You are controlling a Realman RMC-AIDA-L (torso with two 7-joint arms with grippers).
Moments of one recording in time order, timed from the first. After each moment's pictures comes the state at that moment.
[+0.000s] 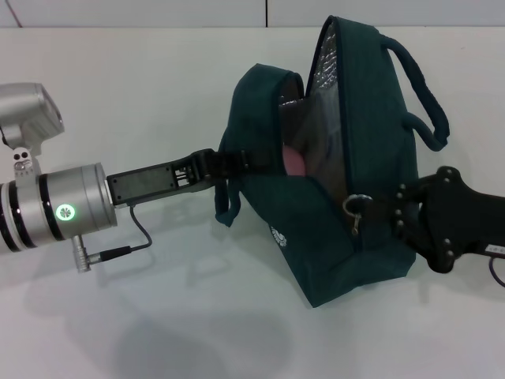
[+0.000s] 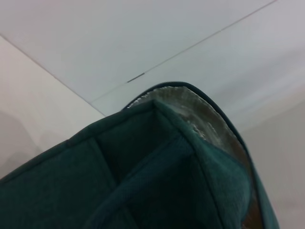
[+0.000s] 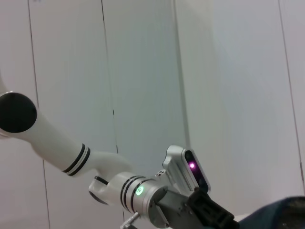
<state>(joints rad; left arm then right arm) -0.54 -2.09 0.80 0.38 1.71 1.58 -1.95 0.41 2.01 -1.16 -0.52 -1.39 -1.71 0.98</state>
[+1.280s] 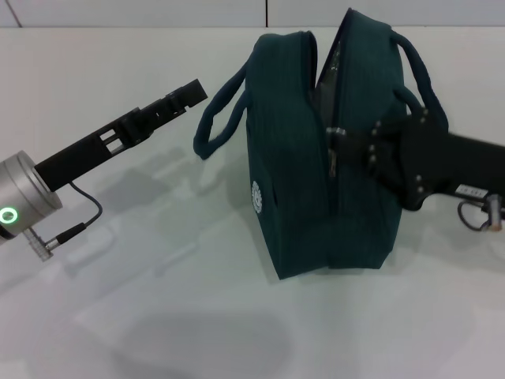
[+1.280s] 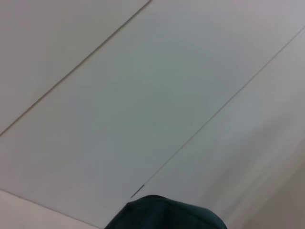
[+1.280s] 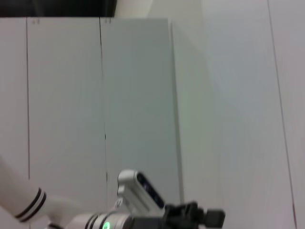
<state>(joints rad) -0.42 -2.08 0.79 0.40 1.42 1.59 -1.64 0.51 2.03 -1.20 -0.47 -1.24 -1.66 0.96</state>
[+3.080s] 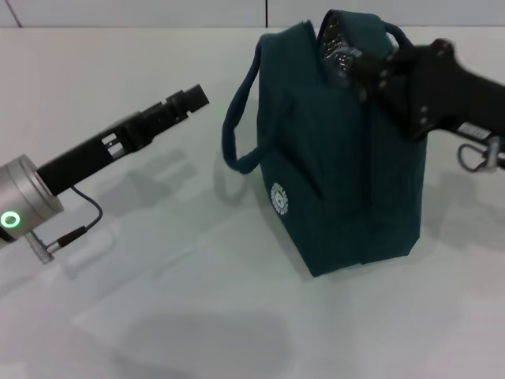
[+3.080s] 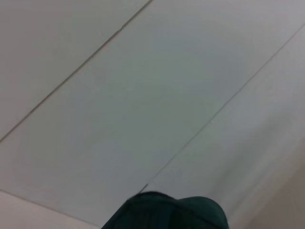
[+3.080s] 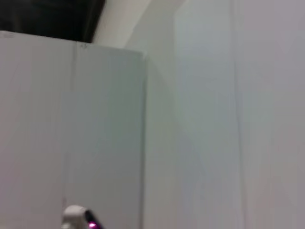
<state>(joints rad) -0.42 -2.08 0.77 0.39 1.45 1.59 -1.61 0.56 2.02 -1.19 -0.45 -1.11 -1.60 0.89</state>
